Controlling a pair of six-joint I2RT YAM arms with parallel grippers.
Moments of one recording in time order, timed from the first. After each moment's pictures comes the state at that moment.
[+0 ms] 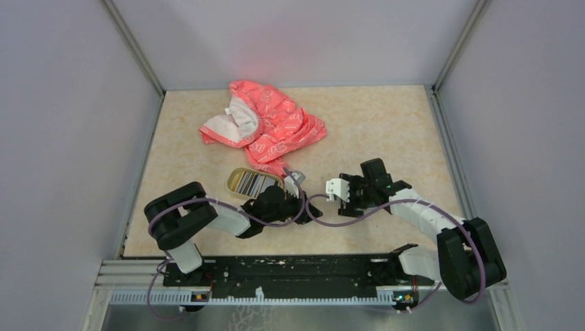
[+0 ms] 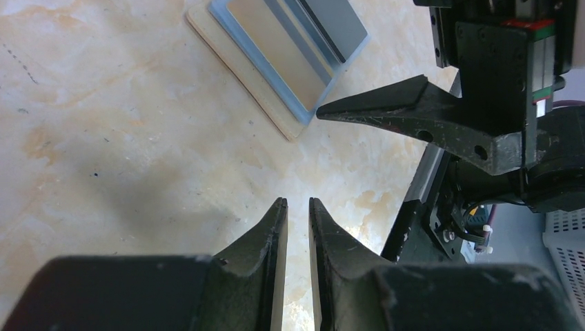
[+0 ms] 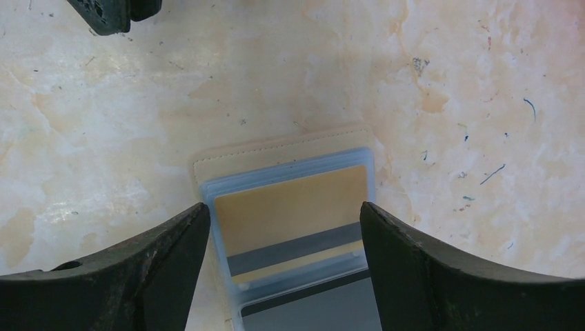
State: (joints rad) left arm -1.02 1.71 0.49 0.90 0.13 -0.69; right arm 0.39 1.20 0.54 -0.34 -0.47 -1.10
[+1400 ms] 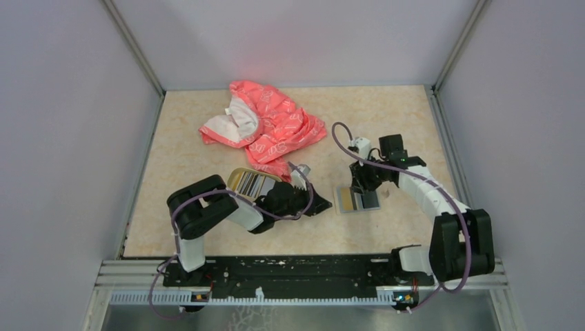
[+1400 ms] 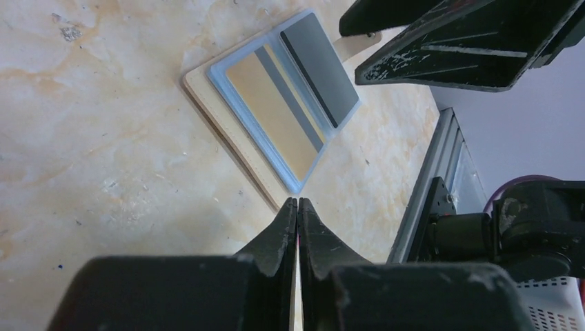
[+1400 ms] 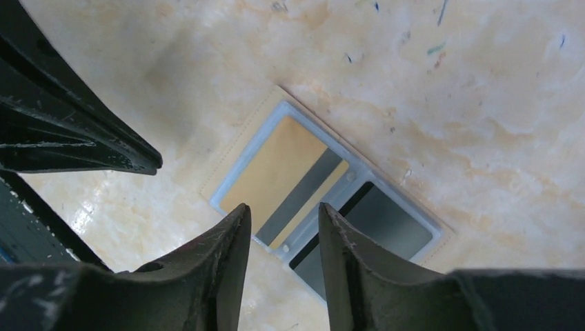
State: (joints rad) left arm -1.01 1.87 0.60 1.04 0.09 -0.82; right arm 0.16 1.27 0.80 -0.55 -0.54 -0.39
